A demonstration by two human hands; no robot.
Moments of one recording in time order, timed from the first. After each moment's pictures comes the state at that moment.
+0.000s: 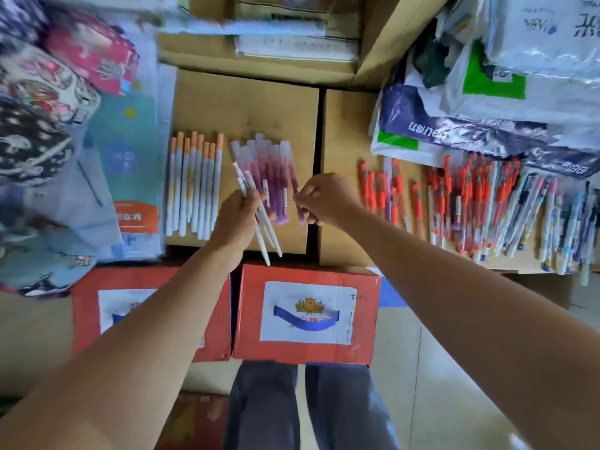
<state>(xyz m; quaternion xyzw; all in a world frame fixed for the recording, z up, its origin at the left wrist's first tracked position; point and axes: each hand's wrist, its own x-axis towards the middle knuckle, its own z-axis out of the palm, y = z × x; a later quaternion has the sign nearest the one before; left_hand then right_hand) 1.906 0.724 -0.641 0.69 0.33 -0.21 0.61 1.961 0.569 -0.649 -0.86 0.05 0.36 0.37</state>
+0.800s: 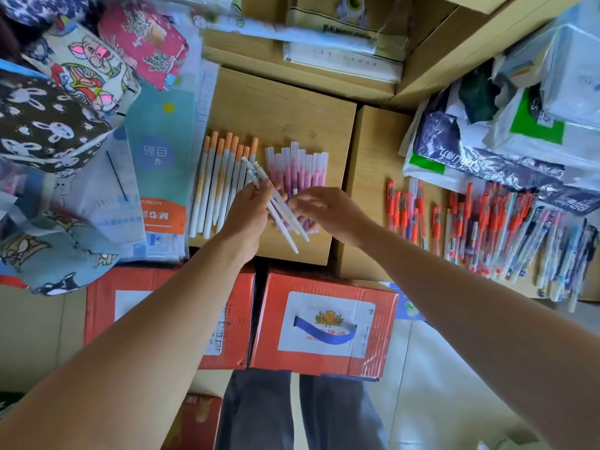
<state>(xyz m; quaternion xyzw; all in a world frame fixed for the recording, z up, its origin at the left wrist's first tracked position) 1.923 0.765 -0.649 0.54 0.39 -0.20 0.72 1.960 0.611 -0.644 -0.78 0.00 0.44 0.45</state>
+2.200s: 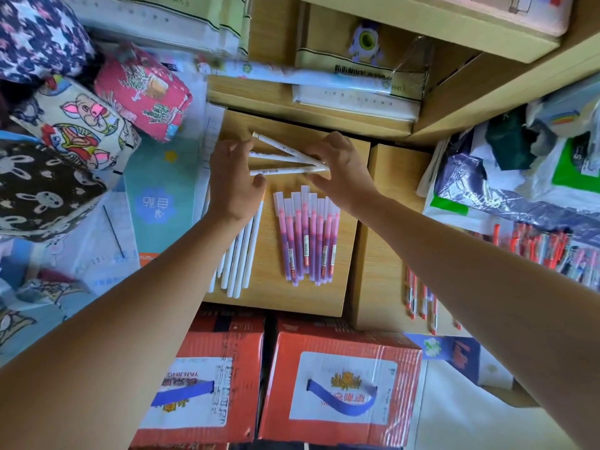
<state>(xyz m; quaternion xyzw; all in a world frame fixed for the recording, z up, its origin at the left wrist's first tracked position) 2.020 0.821 -0.690 0.92 0.13 -0.06 0.35 2.076 0.637 -0.692 -0.94 -0.19 0.18 0.22</state>
